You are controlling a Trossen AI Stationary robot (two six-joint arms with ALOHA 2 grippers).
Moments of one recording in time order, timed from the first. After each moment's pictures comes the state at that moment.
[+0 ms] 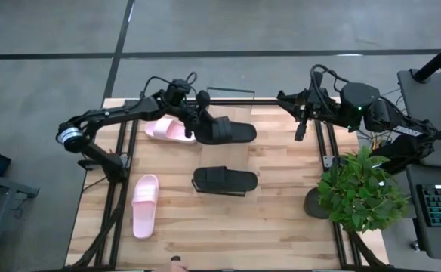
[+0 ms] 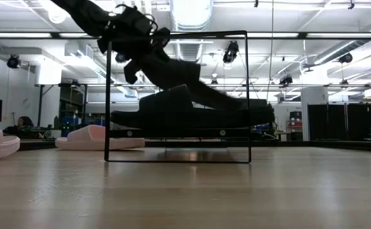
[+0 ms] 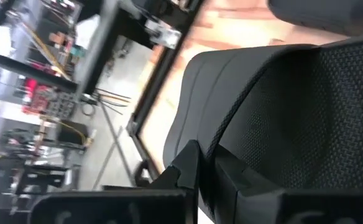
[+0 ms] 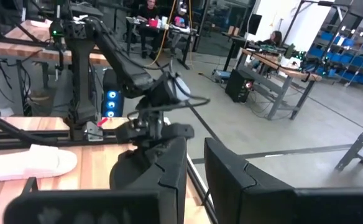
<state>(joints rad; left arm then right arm) 0.57 1.47 1.05 -0.09 0.60 1.41 -0.05 1.04 1.44 -0.53 0.32 -0.18</state>
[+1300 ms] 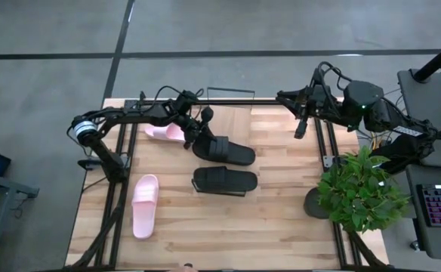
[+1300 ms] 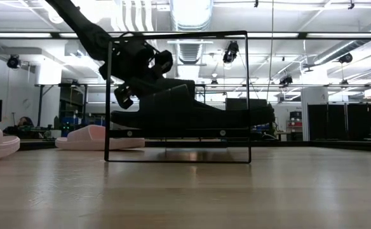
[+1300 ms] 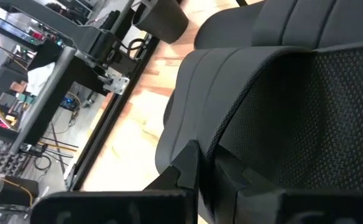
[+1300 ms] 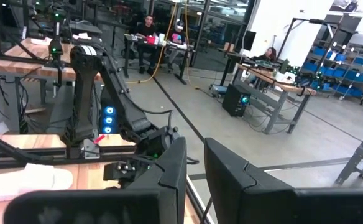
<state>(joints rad) 0.57 1.62 0.94 0.02 0.86 1.47 -0.05 1.04 1.44 -0.45 0.32 -0.21</state>
